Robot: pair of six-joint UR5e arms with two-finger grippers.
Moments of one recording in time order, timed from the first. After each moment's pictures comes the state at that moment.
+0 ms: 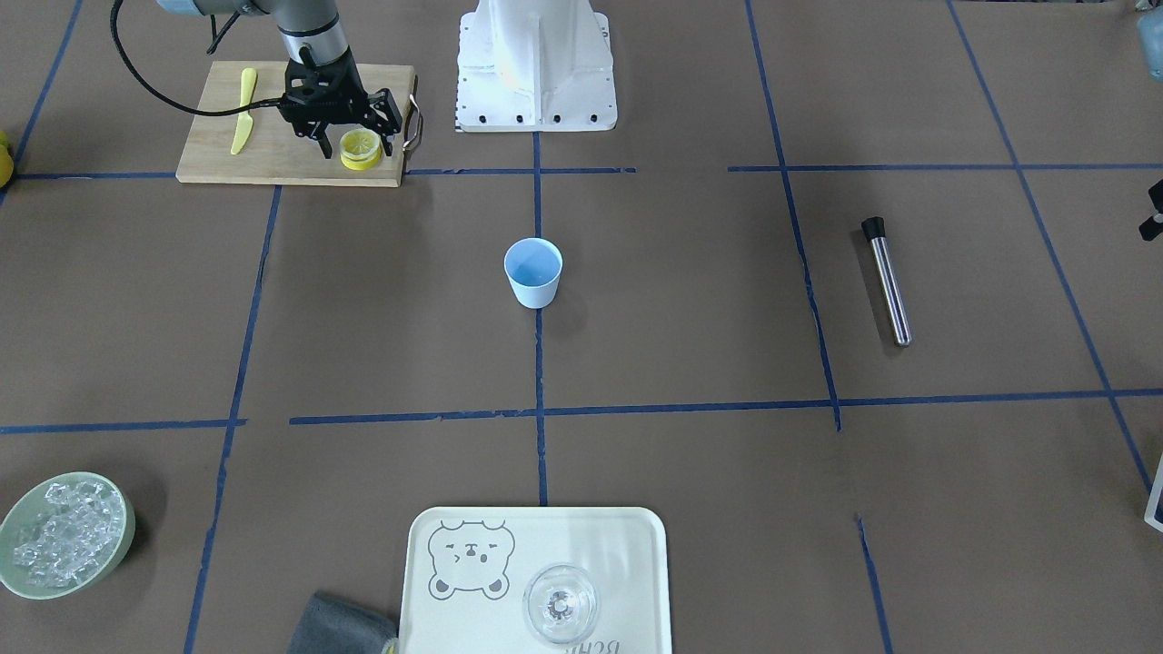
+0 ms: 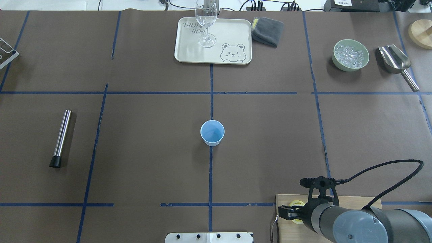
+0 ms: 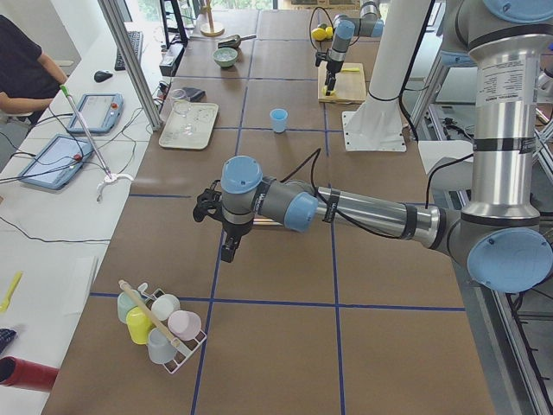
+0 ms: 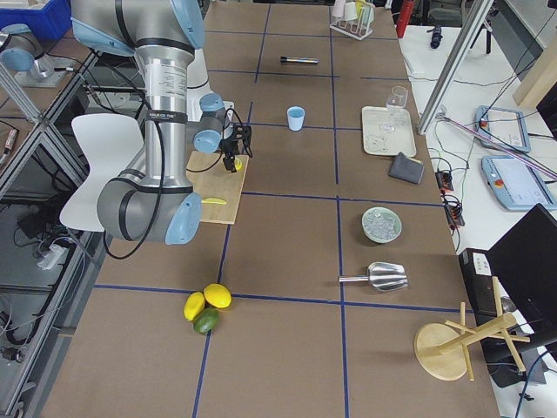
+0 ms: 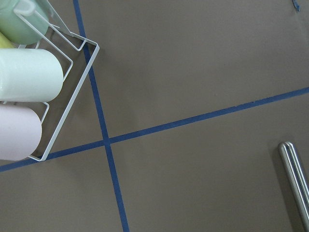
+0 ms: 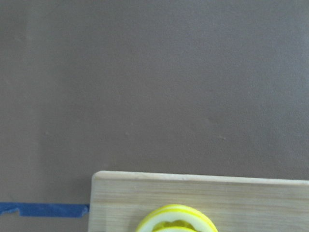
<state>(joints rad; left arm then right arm) -1.45 -1.51 -1.80 -1.76 -2.34 -0.08 0.05 -1.62 2.14 -1.27 1.45 1.54</state>
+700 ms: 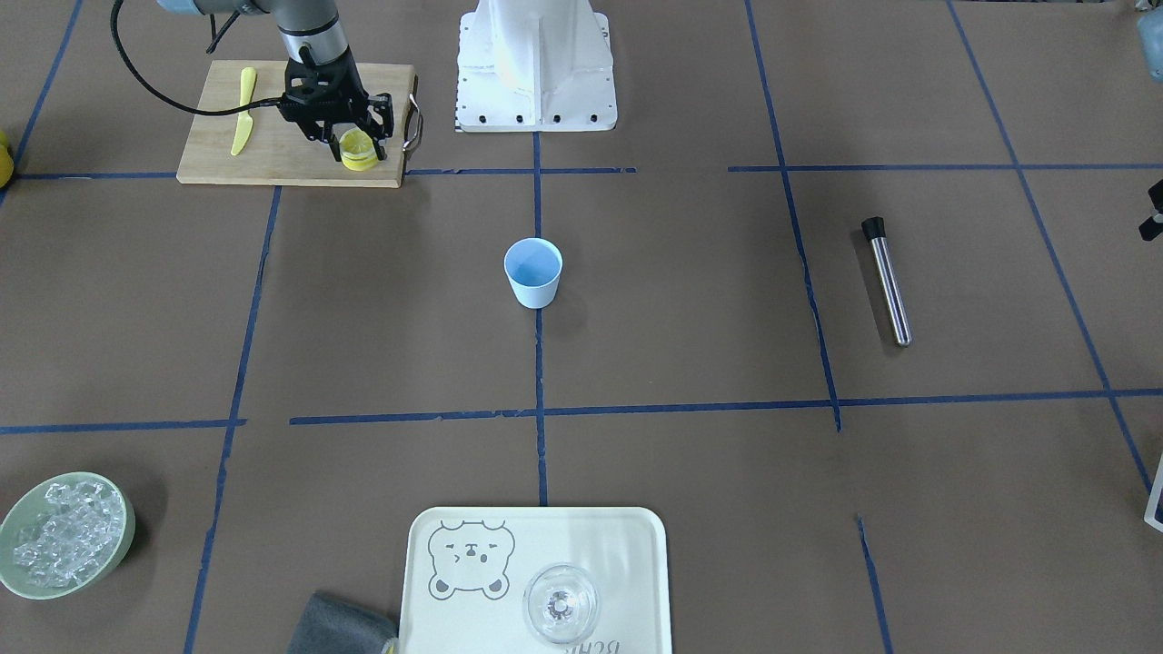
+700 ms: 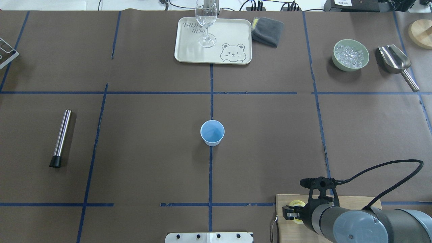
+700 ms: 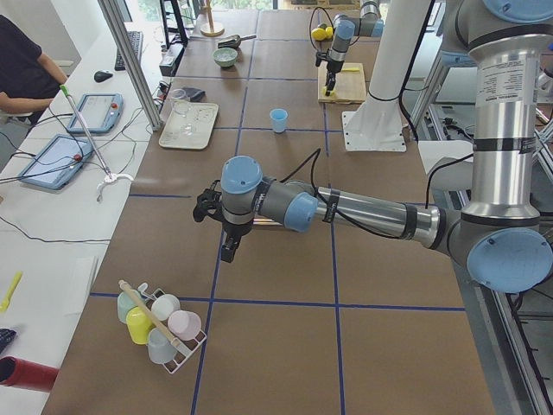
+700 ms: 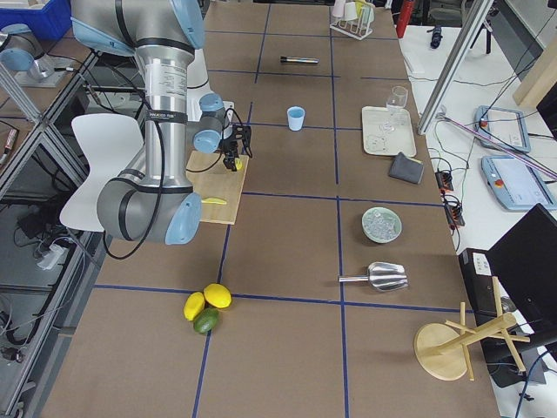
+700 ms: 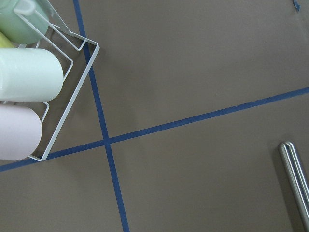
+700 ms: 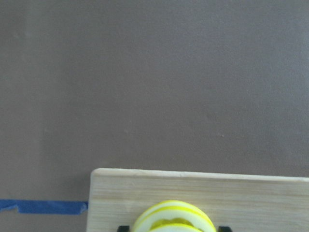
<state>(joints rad) -1.45 -1.51 -1.80 -1.76 -2.35 -0.08 0.05 -1.63 2.14 -1.27 1.45 1.54</state>
